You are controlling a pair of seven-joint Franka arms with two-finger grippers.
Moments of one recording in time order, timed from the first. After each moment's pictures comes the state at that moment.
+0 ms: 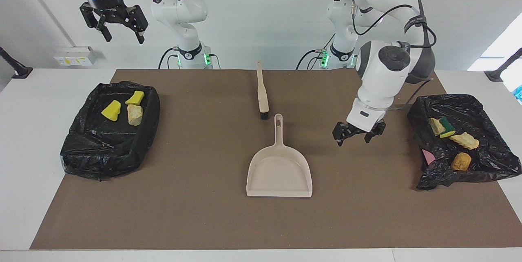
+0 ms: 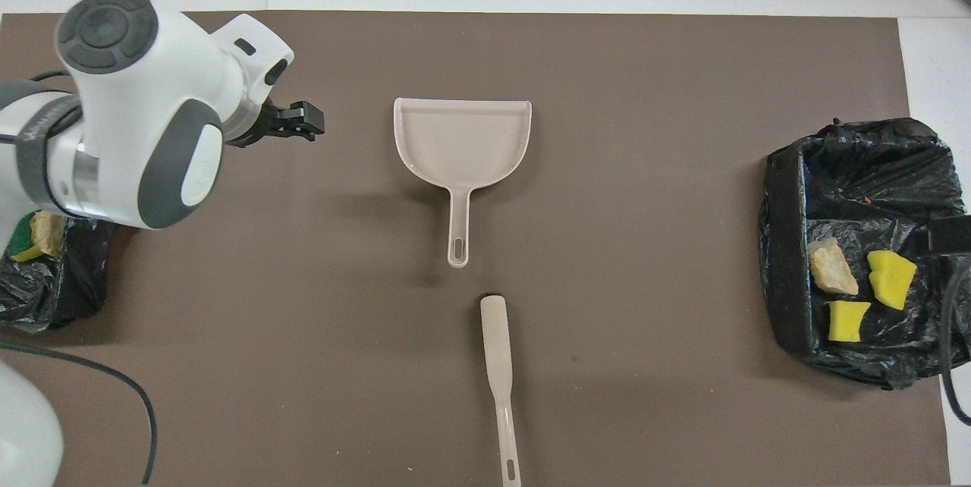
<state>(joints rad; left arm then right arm) -0.29 0.31 0.04 -1.58 0.01 1.95 -0.26 0.01 -0.15 -0.03 -1.52 -0.02 1.39 0.07</state>
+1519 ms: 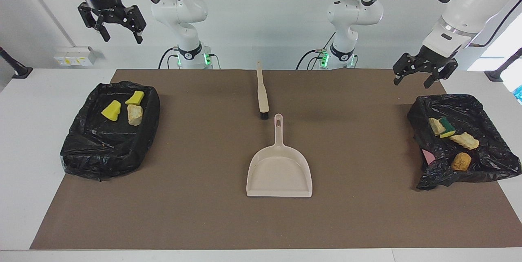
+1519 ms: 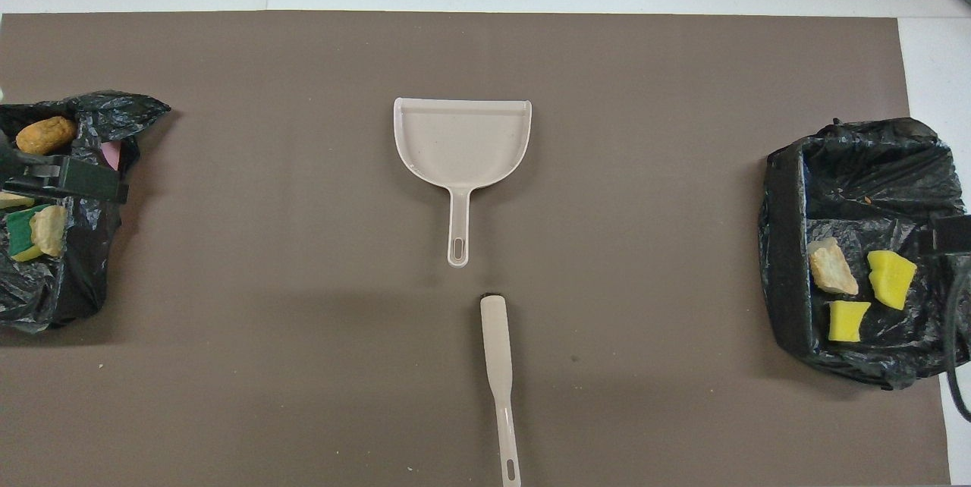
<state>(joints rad) -0.09 -0.02 0.05 -1.61 -0.06 1.59 0.10 0.02 -0.15 -0.04 -1.52 -0.02 1.39 0.07</state>
